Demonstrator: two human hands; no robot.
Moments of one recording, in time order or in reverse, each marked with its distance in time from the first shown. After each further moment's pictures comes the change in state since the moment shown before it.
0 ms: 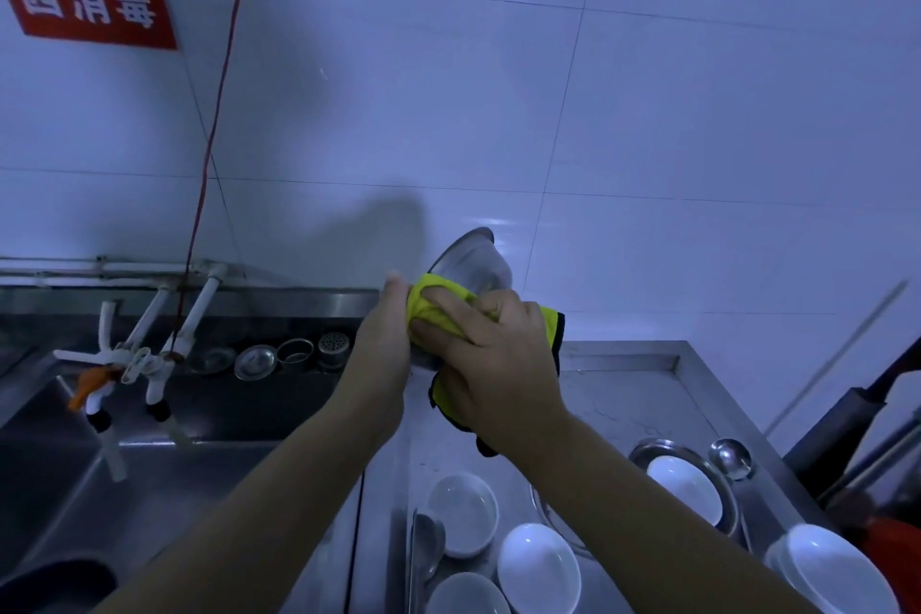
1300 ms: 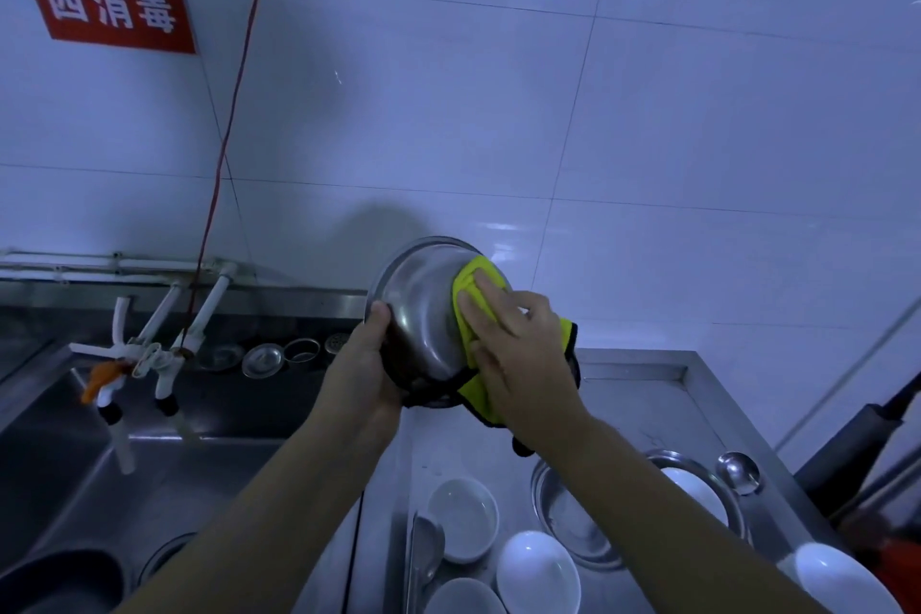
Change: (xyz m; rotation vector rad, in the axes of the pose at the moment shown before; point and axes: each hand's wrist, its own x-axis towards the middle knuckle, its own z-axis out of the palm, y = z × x) left_hand 0.000 -0.014 -0.021 -0.407 0.017 -0.122; right_hand -0.012 0.026 0.003 0.120 -0.060 0.157
